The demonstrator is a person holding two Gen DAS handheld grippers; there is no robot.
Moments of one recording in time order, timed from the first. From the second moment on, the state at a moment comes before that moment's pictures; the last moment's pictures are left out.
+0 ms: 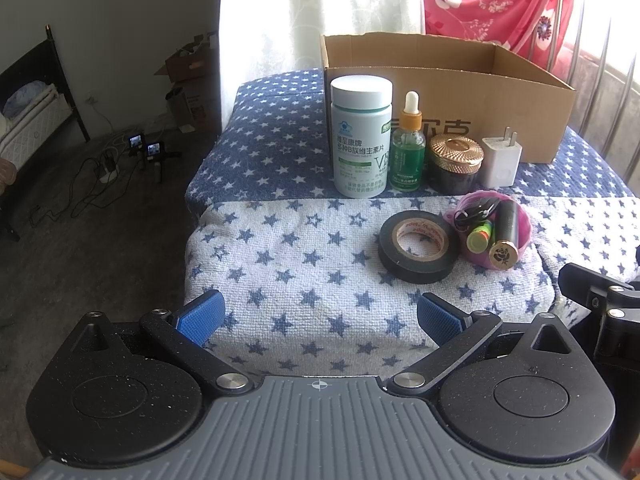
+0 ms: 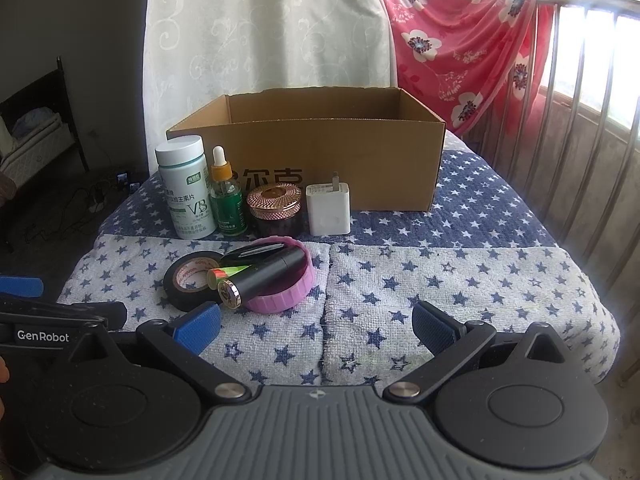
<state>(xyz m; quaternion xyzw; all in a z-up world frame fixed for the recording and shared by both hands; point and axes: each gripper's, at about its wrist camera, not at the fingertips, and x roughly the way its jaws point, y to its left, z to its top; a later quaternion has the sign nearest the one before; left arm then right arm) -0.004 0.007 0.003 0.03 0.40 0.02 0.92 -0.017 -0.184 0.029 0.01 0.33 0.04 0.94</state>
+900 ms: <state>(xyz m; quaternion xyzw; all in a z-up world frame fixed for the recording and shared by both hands) -0.004 0.003 0.004 0.03 0.39 0.02 0.92 -0.018 -0.186 0.032 0.01 0.33 0.04 0.94</state>
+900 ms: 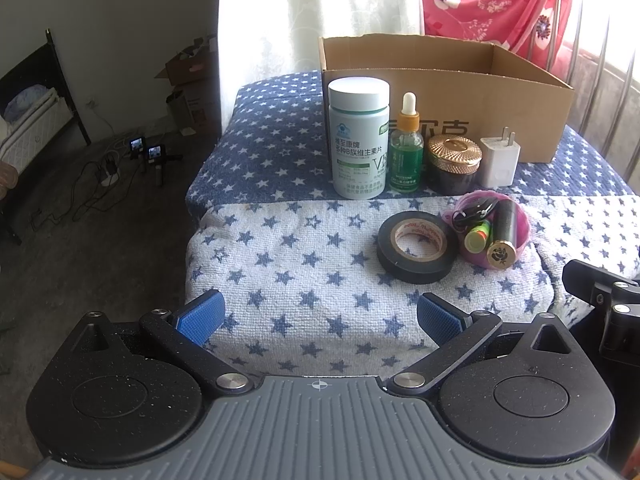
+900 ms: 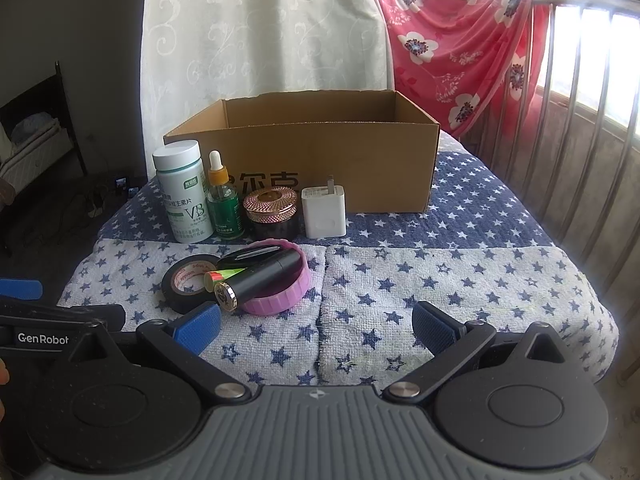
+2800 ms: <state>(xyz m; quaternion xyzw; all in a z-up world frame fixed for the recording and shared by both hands) 0.034 -0.066 -0.011 0.08 0.36 -0.24 0.90 0.106 -0.222 -0.009 0.26 0.48 0.17 0.82</state>
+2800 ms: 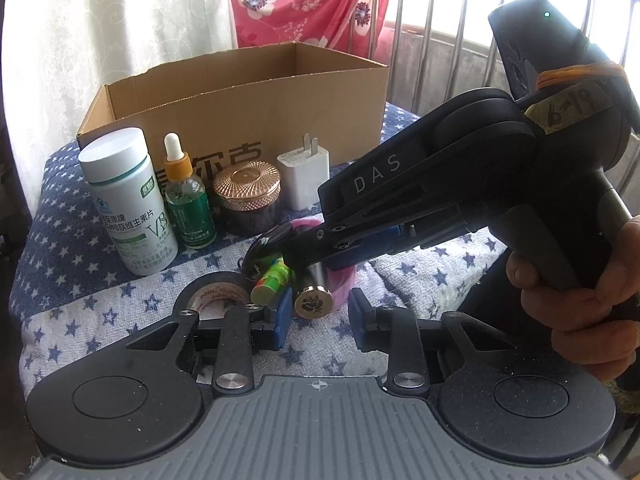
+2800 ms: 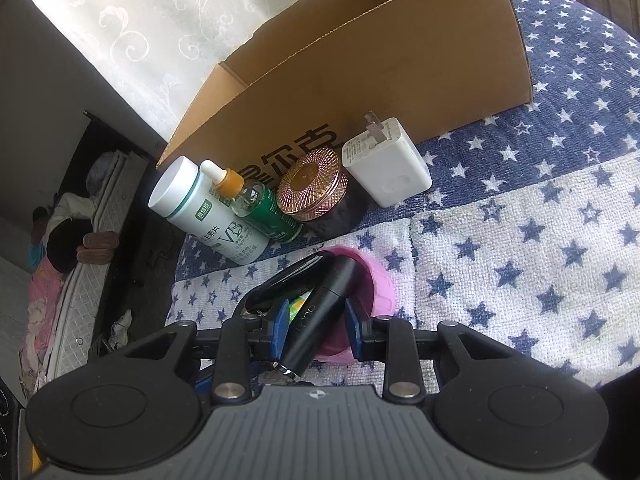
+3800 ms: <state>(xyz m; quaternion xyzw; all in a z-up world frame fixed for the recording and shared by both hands) 0.020 -0.072 0.035 0.10 0.29 -0.24 0.92 0.087 -0.237 0.044 0.28 0.40 0.22 0.84</state>
